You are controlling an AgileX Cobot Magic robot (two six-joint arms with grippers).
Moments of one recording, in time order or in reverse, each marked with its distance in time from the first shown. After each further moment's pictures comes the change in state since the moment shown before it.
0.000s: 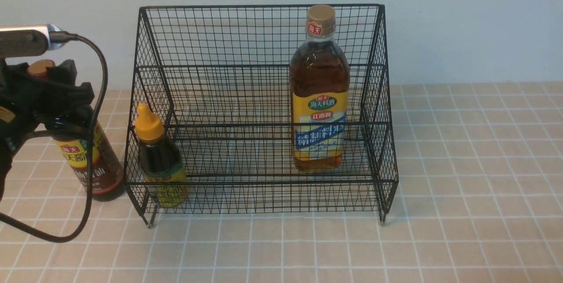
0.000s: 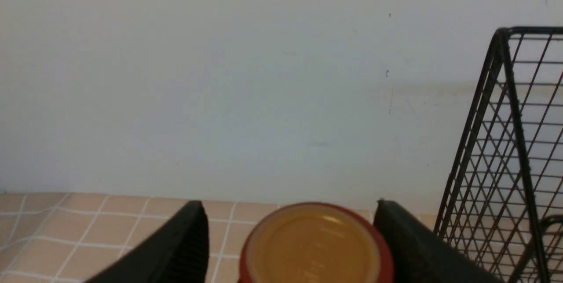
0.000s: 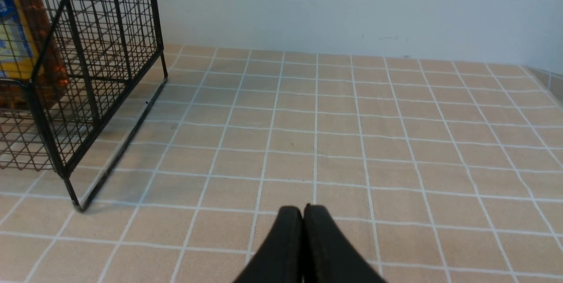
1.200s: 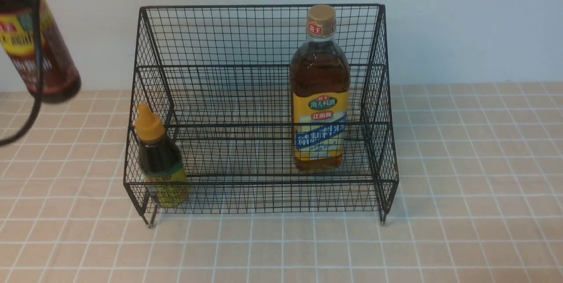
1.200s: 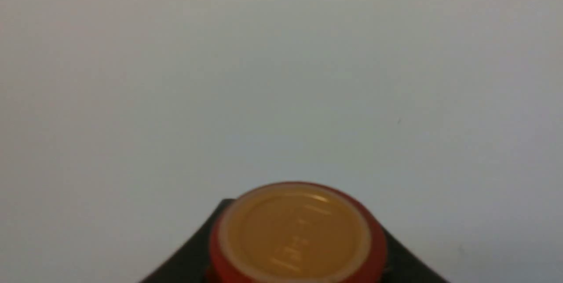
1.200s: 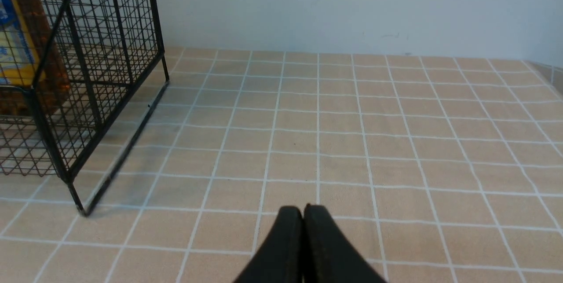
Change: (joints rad) right arm 0.000 0.000 0.000 0.000 0.000 0.023; left arm -0.043 -0.168 -0.469 0.029 0.356 0.095
